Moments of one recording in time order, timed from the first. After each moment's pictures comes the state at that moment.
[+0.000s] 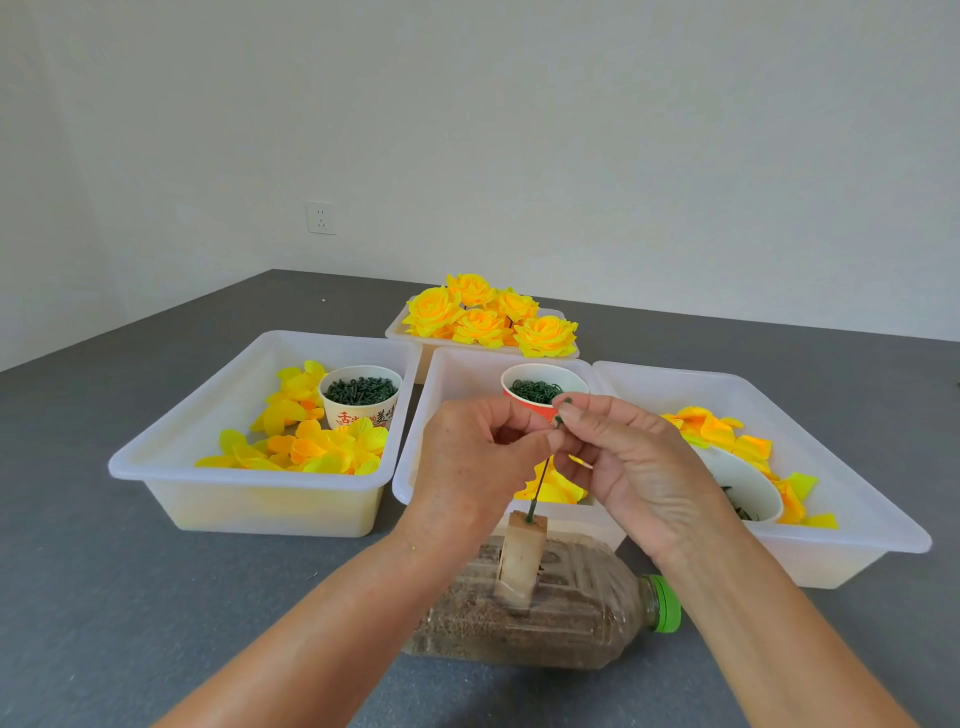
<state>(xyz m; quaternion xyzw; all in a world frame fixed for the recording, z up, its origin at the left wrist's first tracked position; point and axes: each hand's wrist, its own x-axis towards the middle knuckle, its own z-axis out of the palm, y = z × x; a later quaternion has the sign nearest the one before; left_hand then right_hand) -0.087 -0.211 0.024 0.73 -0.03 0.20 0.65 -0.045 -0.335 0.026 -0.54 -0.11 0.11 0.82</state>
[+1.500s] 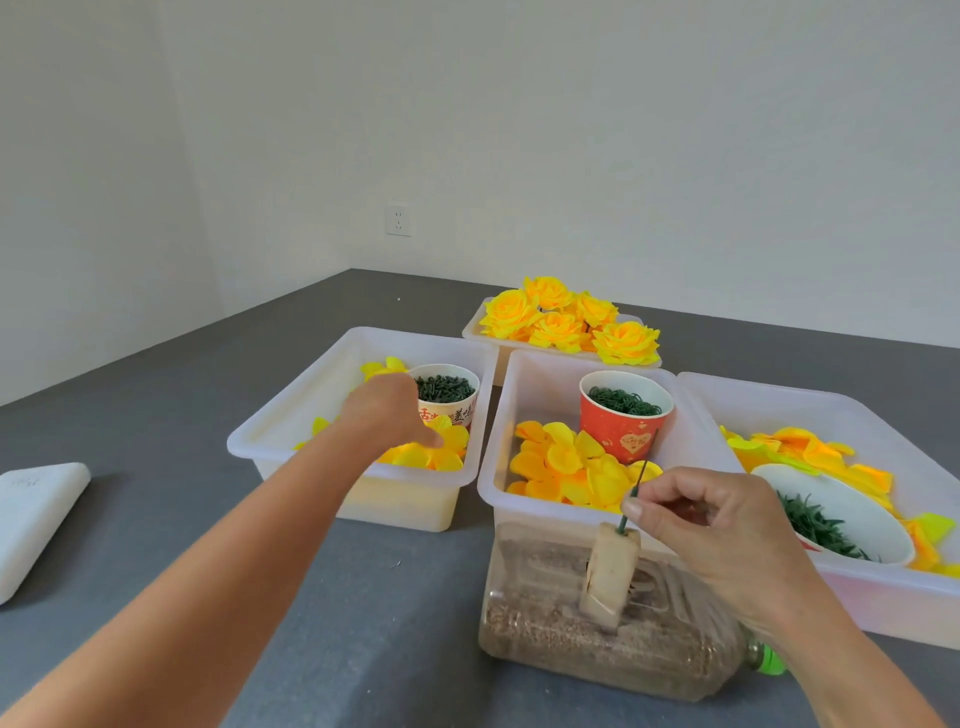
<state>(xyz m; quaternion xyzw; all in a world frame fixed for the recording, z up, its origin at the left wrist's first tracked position) -0.021 -0.041 0.000 0.97 0.20 0.06 0.12 -0.053 -0.338 -0.010 -0.80 -0.24 -0.06 0.55</state>
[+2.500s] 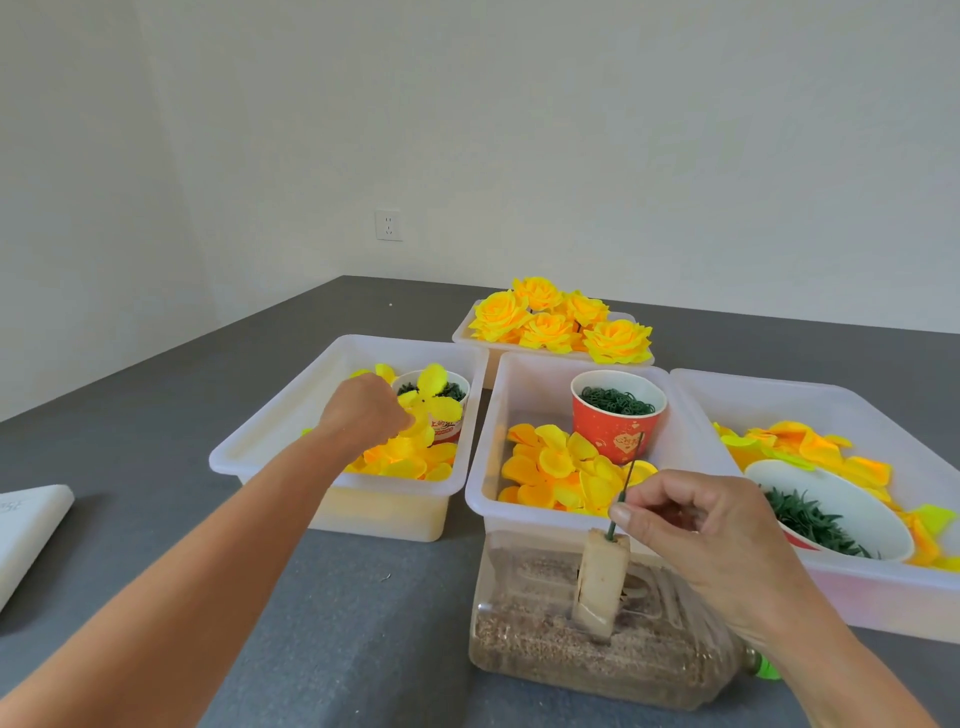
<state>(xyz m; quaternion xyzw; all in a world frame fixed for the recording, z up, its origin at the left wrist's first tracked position) -0.020 -0.039 0.001 0.94 0.24 0.12 0.22 -0.056 -0.338 -0.008 -0.79 -0.25 -0.04 0.56</state>
